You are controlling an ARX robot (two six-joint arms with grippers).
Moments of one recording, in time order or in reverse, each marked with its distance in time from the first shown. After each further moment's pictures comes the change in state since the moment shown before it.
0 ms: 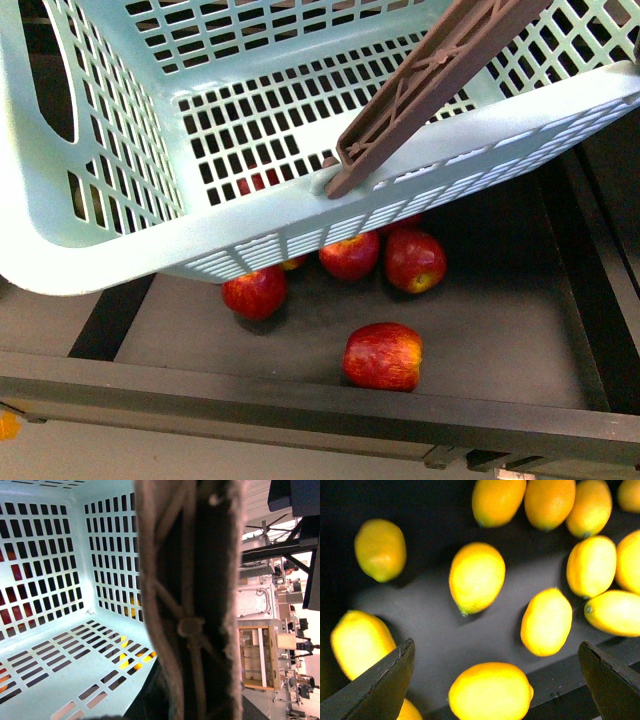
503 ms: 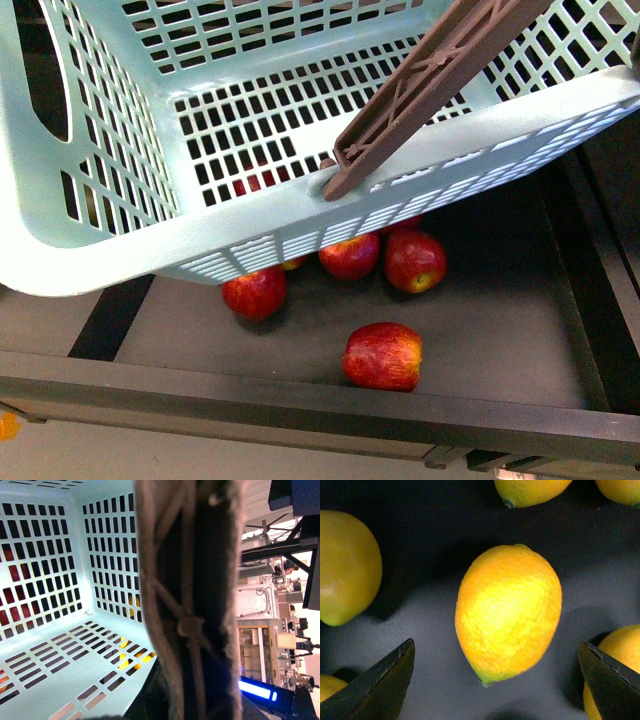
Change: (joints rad) left arm 0.000 0.000 0.000 0.000 0.001 0.000; right arm 0.064 0.426 0.447 -0.164 0.007 0.098
